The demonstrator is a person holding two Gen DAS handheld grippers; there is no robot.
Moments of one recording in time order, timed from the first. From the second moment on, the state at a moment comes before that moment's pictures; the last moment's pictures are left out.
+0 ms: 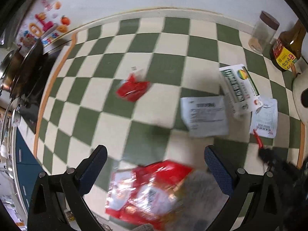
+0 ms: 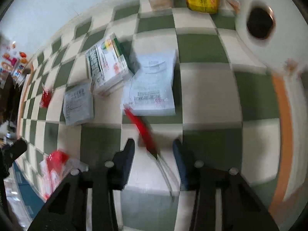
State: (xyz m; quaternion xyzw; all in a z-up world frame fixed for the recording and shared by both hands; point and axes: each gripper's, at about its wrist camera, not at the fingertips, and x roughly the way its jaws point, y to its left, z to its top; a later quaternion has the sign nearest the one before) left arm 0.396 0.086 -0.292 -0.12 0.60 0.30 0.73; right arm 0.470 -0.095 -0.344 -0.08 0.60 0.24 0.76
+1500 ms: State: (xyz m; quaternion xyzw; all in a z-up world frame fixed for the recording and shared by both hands) left arm 0.197 0.021 -0.170 -0.07 0.47 0.20 0.86; right arm 0.280 -0.188 -0.179 0.05 0.47 0.17 0.86
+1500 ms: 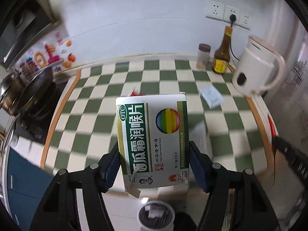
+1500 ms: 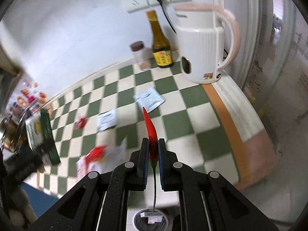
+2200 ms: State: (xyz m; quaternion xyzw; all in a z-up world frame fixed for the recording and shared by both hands) left arm 0.005 0.018 -0.383 -0.13 0.63 0.18 0.75; right arm 0.015 -0.178 -0.356 0.01 0.62 0.21 0.76
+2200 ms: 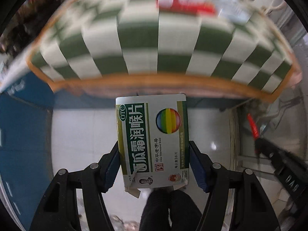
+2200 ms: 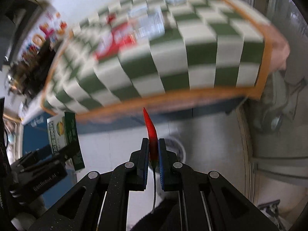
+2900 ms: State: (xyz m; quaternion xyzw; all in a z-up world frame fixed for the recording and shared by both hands) left arm -0.004 0.019 -0.706 -0.20 0.73 0.16 0.63; right arm 0.005 -0.170 -0.733 0.02 0.75 0.19 0.63
